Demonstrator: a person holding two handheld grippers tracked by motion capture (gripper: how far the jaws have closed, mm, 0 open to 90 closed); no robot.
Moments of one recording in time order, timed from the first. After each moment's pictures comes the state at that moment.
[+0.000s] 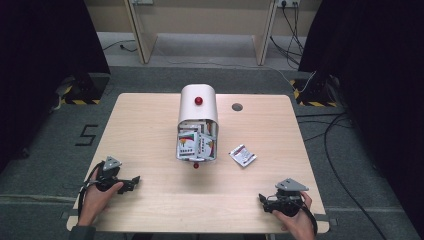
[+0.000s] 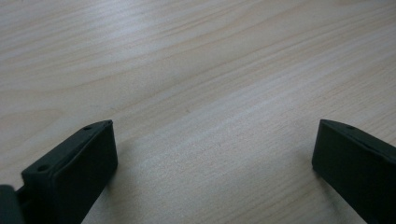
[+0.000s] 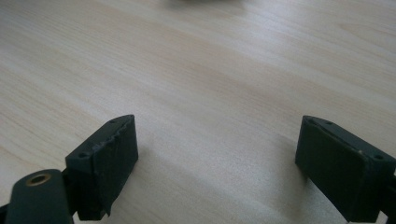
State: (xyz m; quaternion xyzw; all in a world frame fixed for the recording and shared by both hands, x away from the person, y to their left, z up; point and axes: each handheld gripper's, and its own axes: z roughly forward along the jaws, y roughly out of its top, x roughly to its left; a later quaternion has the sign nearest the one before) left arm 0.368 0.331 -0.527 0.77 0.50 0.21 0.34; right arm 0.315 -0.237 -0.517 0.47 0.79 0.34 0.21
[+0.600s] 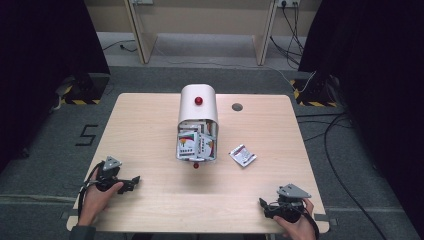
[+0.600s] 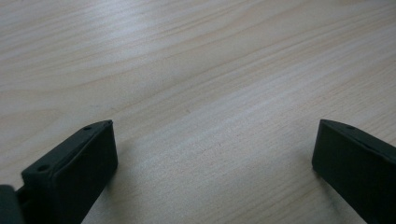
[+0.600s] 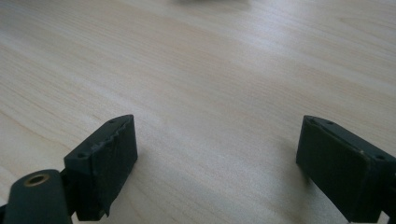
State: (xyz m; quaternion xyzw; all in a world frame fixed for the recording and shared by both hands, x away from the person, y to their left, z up) left arm 0.368 0.331 -0.527 0.77 0.50 0.21 0.34; right arm 0.299 -0.239 -0.521 0.46 0.79 0.35 0.21
